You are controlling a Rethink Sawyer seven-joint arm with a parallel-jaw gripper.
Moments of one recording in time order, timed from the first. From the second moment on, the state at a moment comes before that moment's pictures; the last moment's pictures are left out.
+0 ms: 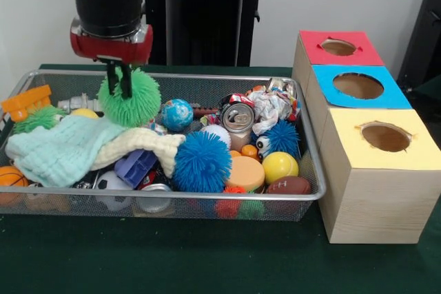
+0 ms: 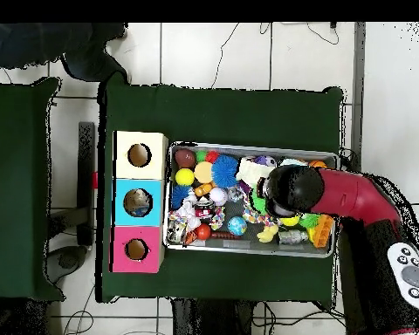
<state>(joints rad) -0.63 -0.65 0.26 1.54 -0.40 0.82 1.72</state>
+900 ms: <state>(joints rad) -0.70 -0.60 0.36 1.40 -0.46 0.82 1.72</state>
